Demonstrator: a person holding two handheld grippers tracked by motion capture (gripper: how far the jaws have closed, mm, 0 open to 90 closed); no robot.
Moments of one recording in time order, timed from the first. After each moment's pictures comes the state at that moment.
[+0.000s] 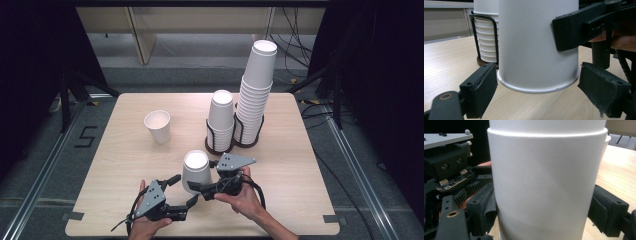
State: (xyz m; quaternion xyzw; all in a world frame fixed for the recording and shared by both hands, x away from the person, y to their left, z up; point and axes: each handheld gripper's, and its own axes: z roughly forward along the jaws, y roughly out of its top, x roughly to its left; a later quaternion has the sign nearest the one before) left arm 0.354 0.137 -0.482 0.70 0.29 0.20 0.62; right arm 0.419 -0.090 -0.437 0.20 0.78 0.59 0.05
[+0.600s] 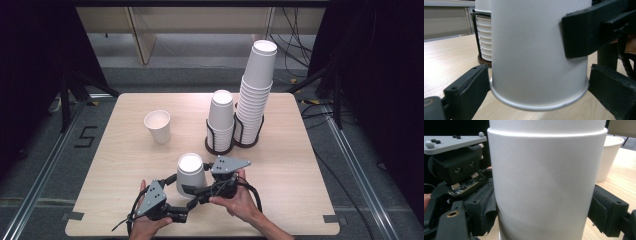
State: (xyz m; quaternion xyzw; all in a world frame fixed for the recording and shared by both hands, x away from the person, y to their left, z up) left arm 0.355 0.136 -0.484 0.70 0.30 0.20 0.61; right arm 0.412 -0.078 -0.436 0.19 0.78 0.60 0.04
